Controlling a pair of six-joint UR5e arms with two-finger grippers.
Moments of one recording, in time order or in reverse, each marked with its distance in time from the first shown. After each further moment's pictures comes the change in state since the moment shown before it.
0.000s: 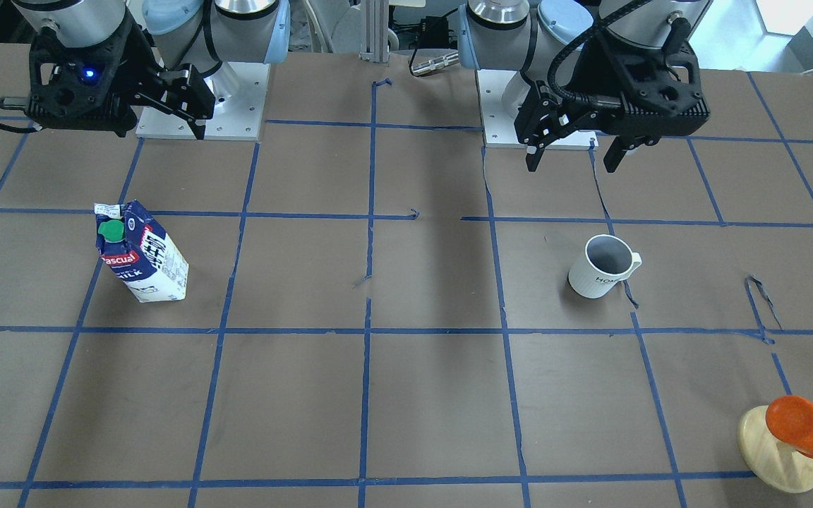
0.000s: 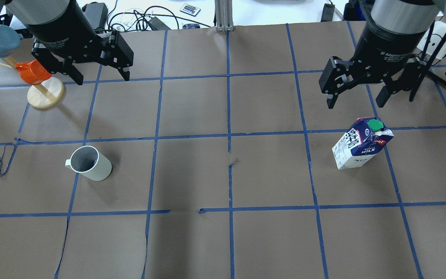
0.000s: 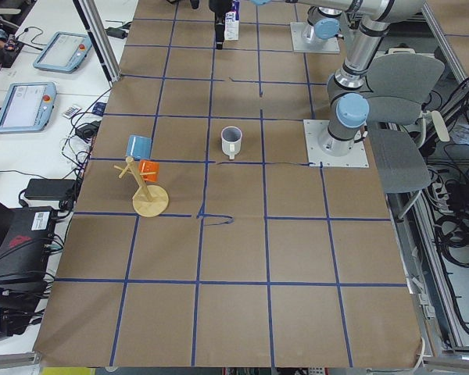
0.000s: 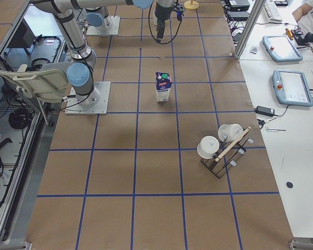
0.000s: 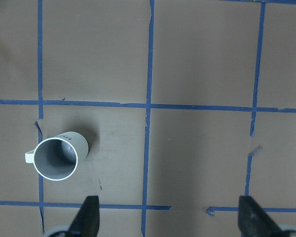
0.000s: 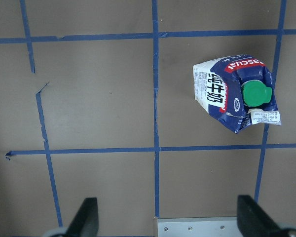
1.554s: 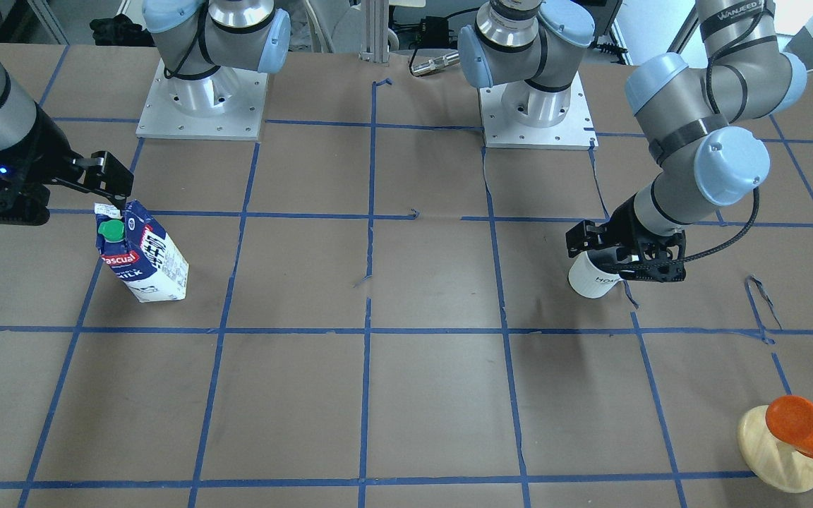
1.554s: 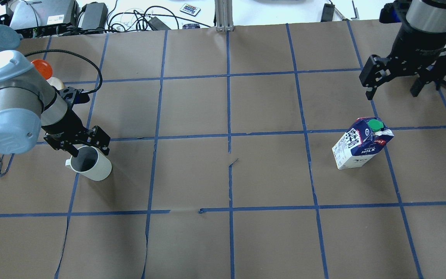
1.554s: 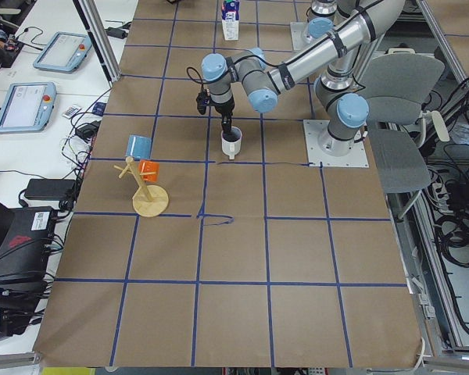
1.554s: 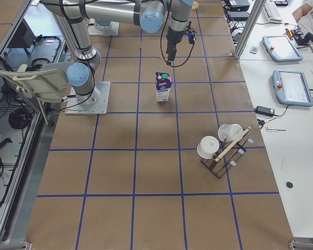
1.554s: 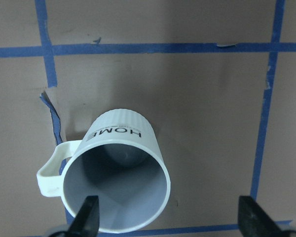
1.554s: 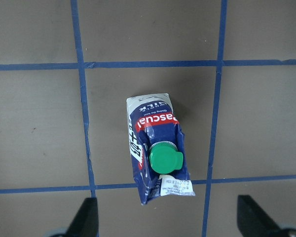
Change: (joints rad) left arm 0.327 -0.140 -0.534 0.410 0.002 0.380; right arm -0.168 0.111 0.090 -0.197 -0.094 -0.181
